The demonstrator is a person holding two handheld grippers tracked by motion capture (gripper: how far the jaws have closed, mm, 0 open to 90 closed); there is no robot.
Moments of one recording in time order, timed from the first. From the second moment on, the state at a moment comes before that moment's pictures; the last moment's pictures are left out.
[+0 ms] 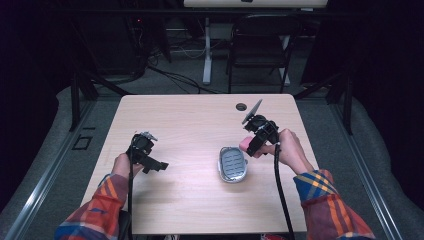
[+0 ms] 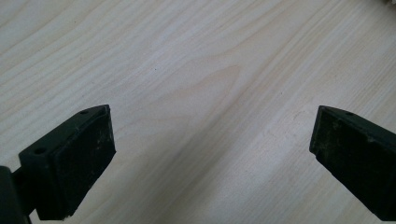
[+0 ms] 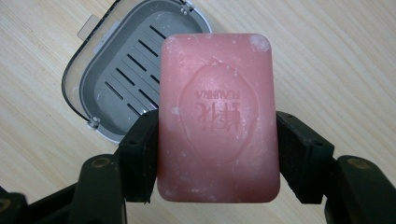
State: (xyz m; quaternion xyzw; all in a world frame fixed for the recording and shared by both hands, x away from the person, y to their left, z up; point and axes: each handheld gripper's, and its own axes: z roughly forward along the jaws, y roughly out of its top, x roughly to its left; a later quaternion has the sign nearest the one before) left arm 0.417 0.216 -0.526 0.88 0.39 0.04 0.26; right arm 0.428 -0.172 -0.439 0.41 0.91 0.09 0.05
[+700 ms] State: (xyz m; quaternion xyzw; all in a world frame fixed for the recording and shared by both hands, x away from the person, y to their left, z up) left arm 0.416 0.216 -0.525 0.88 0.39 0.04 0.26; right arm 0.433 -0.149 -0.451 0.39 0.92 0.07 0.05
